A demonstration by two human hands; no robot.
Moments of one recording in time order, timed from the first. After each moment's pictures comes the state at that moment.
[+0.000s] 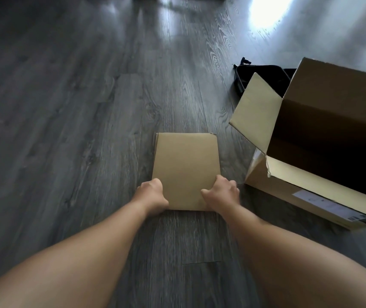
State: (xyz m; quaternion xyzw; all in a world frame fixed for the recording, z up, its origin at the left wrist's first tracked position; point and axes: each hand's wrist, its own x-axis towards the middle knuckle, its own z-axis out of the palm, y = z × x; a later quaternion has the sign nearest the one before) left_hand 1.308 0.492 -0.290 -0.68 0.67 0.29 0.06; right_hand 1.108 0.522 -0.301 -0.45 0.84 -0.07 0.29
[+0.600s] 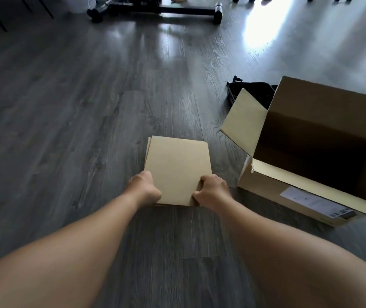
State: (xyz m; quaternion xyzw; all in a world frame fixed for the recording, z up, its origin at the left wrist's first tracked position) left_hand 1.318 0.496 -0.228 -0.71 0.66 0.25 0.01; right_hand 1.120 0.529 -0.253 -0.55 0.78 -0.09 0.29
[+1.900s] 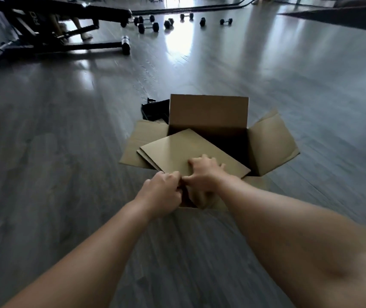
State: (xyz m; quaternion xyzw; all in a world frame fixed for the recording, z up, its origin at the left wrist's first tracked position) left_hand 1.086 0.567 -0.145 -0.39 0.90 0.20 -0.03; right_hand 0.917 0.586 -0.157 -0.52 0.83 -0.05 0.21
